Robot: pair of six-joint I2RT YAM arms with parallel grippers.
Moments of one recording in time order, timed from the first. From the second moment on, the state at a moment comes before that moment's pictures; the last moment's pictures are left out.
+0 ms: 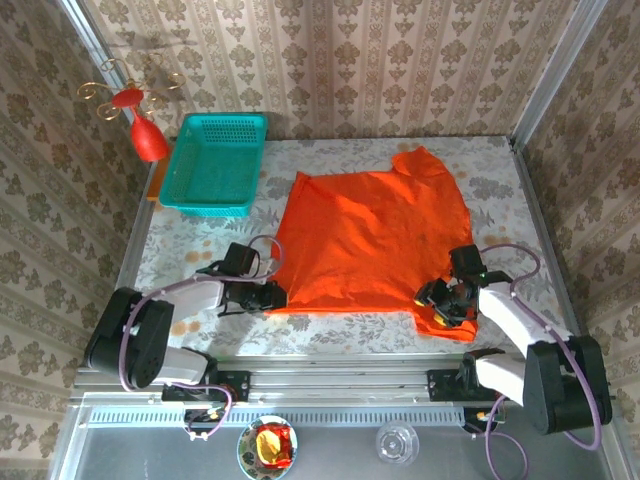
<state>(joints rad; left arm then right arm) -0.43 1.36 0.48 -0.29 0.56 -0.42 0.07 1.10 0.46 -0.67 -0.29 0.81</state>
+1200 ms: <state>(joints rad) -0.52 1.29 0.45 -0.30 0.49 -0.52 0.07 1.25 0.54 -0.56 -0.36 0.86</state>
